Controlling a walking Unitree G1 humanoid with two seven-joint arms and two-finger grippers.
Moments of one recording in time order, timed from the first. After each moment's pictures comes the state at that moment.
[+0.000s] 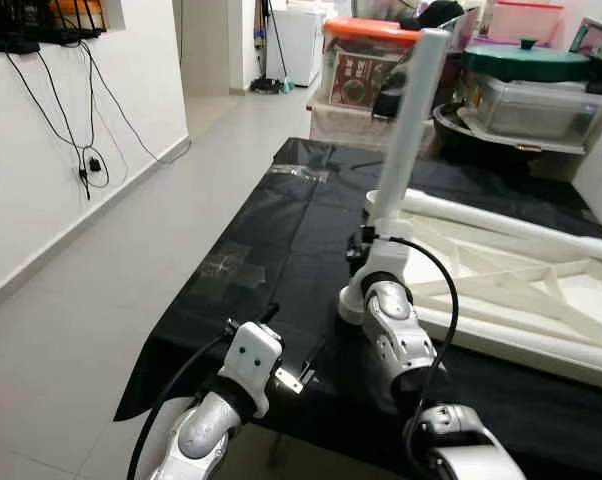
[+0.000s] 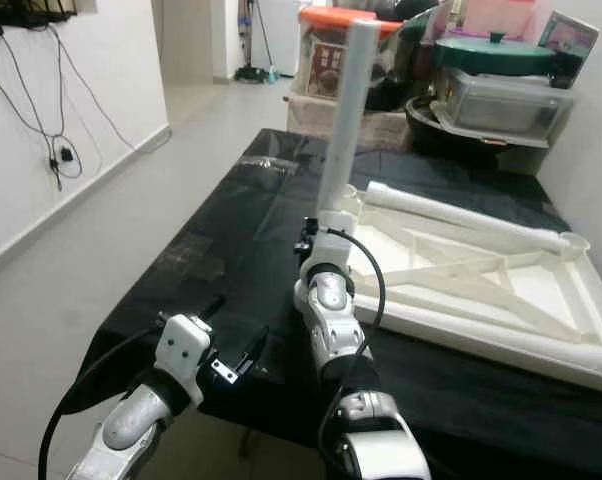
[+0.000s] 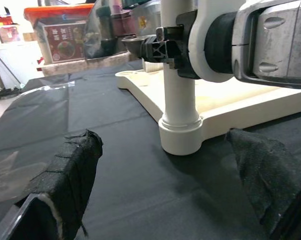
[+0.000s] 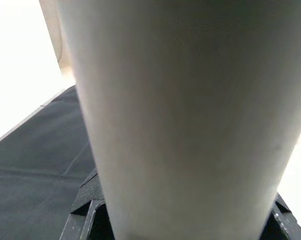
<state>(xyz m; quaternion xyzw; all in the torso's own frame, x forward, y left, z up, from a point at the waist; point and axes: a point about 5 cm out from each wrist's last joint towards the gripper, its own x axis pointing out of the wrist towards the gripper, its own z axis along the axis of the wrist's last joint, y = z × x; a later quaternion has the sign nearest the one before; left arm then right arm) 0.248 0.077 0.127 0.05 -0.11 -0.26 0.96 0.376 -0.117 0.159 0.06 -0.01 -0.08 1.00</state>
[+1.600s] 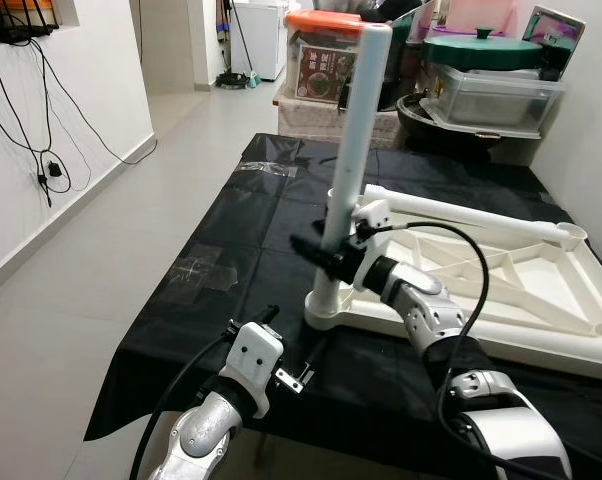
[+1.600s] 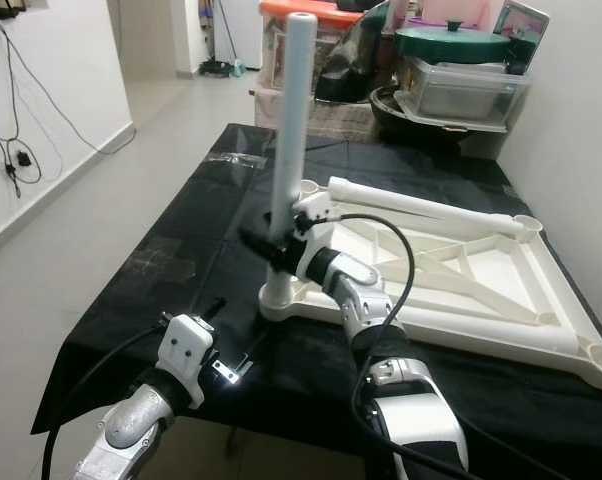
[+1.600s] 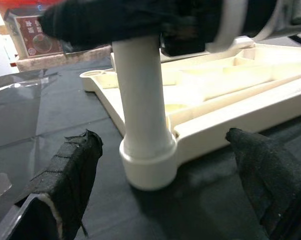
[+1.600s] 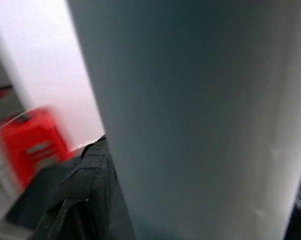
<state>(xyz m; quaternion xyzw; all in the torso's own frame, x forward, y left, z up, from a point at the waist) 0.250 0.077 0.124 0.06 -0.10 -0.26 0.96 0.373 -0.102 0.178 0.03 0.01 0.50 0.87</state>
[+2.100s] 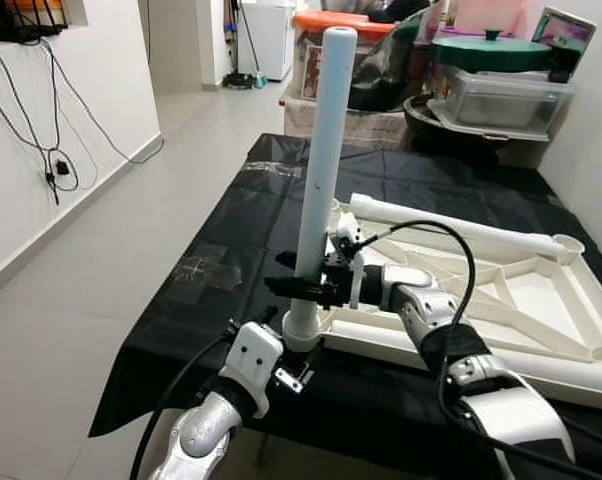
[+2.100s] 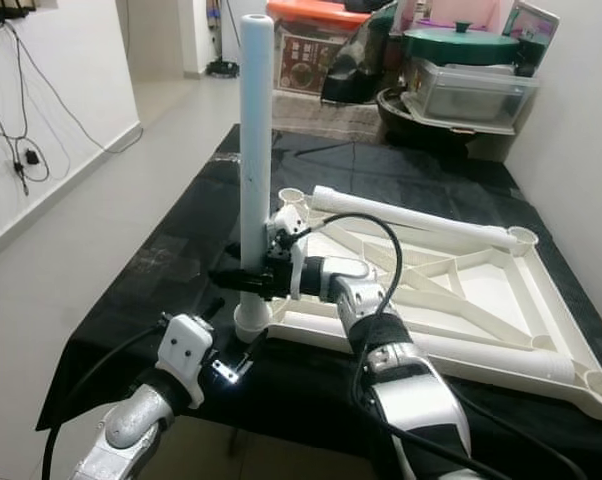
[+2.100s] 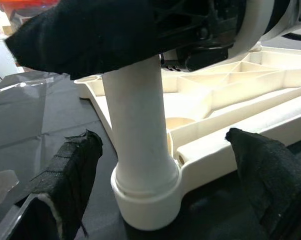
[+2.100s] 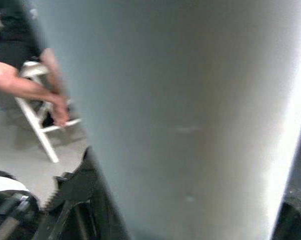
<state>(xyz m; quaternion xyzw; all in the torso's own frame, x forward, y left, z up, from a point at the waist) 0.250 0.077 0.123 0.06 -0.10 -0.26 0.96 0.364 -0.088 0.177 0.02 0.05 0.63 0.77</state>
